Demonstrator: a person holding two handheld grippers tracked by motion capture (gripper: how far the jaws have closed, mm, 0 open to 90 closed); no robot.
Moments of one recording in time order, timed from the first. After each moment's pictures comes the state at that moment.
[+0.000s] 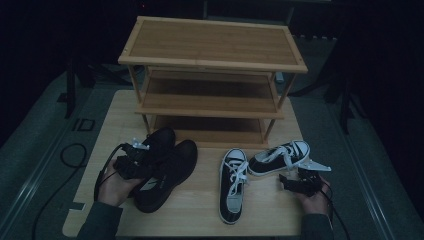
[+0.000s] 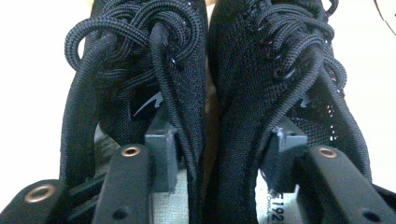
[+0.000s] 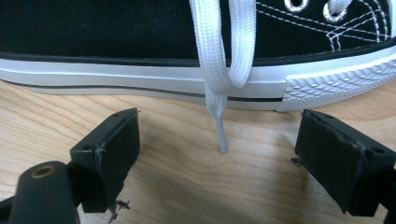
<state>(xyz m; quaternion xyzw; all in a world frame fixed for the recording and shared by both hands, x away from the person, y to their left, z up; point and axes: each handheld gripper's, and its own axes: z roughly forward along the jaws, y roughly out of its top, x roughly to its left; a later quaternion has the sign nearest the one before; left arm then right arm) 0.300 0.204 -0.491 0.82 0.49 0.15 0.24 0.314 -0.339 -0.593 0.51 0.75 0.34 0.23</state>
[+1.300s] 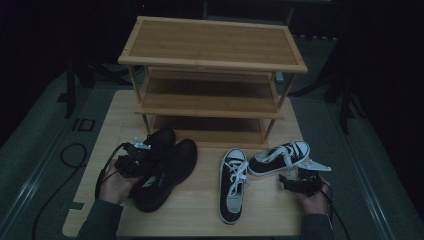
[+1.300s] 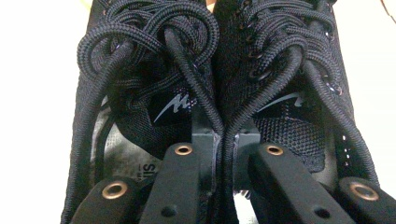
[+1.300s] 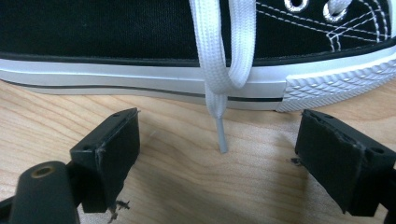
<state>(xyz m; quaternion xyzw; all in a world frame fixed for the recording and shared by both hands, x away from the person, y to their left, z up) 0.303 0.202 -0.492 0.83 0.48 0.15 0.24 0.314 -0.339 -0.593 0.51 0.75 0.34 0.23</state>
